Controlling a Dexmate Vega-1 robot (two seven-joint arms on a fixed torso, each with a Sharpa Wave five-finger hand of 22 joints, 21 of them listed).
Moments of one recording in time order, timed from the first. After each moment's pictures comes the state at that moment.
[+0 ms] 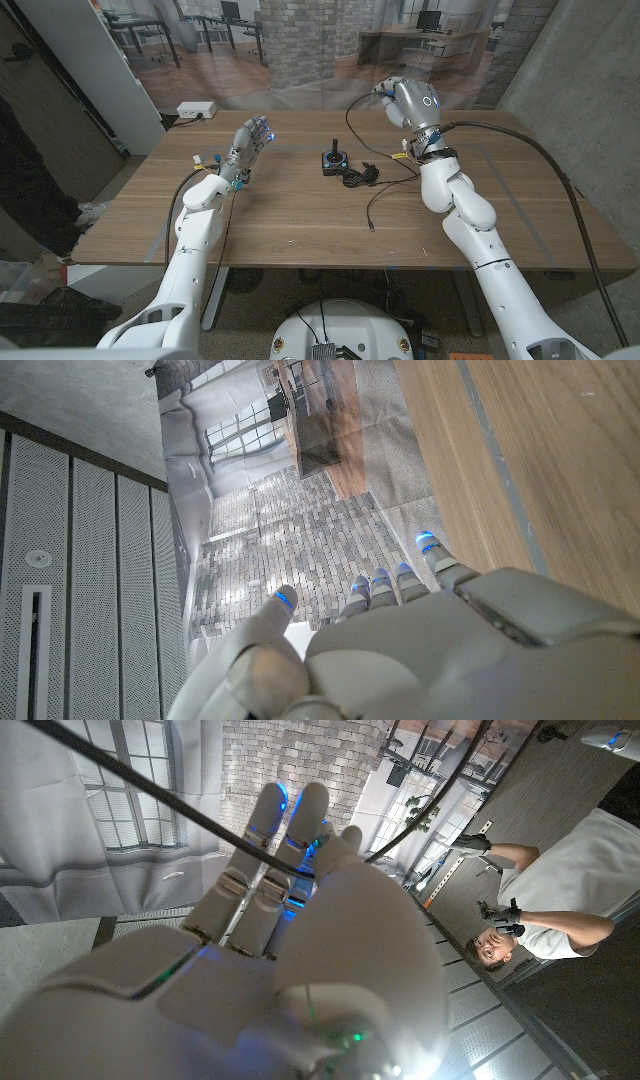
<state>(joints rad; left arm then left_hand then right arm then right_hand) 0.85 0.10 -0.18 -1.31 -0.18 -0.14 -0.47 0.03 0.08 0.53 0.18 0.26 -0.06 0.04 0.18 0.17 -0.08 0.01 0.20 0.18 -0.11 0.04 0.18 0.17 -0.06 0.05 0.43 0.18 -1.02 -0.20 -0.14 -1.83 -1.19 0.26 -0.45 1.37 0.14 0.25 -0.14 0.19 0.95 -0.04 0.39 0.25 0.91 -0.03 0.51 0.34 1.10 -0.20 0.56 0.85 0.73 -0.07 0.89 0.39</state>
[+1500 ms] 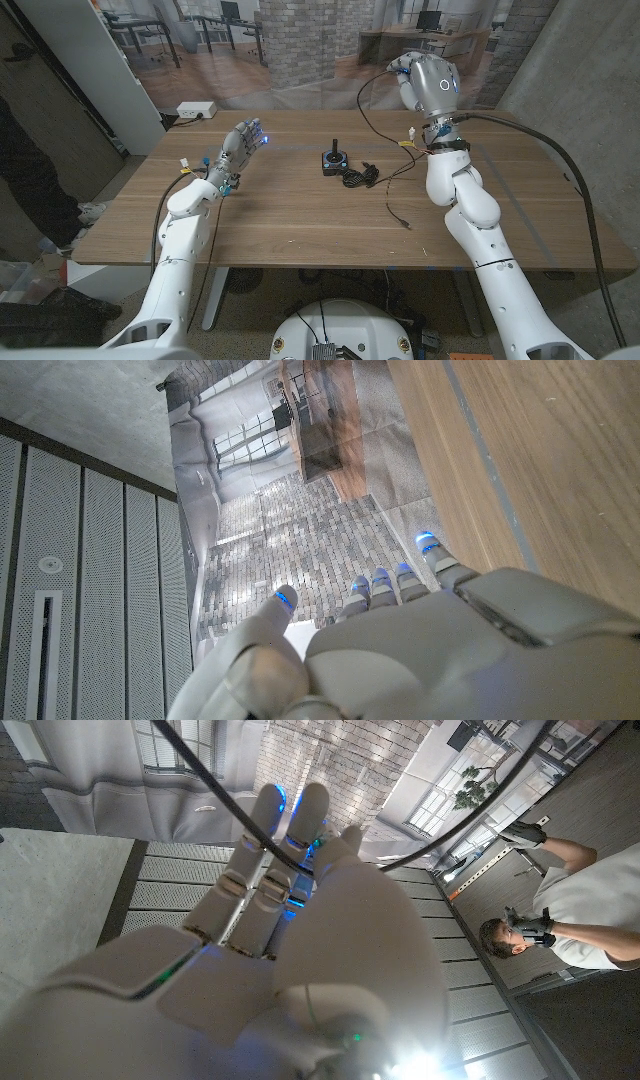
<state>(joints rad) 0.91 0.15 -0.22 -1.39 -0.20 -0.10 -0.54 0.03 0.08 0.53 0.18 0.26 -0.06 0.04 0.18 0.17 -0.08 0.01 0.20 0.18 -0.11 0.04 0.18 0.17 -0.06 0.05 0.42 0.19 -1.03 -0.17 -0.14 -1.92 -1.32 0.14 -0.54 1.38 0.15 0.25 -0.13 0.19 0.96 -0.05 0.38 0.25 0.91 -0.03 0.50 0.35 1.11 -0.20 0.54 0.89 0.70 -0.07 0.95 0.37</state>
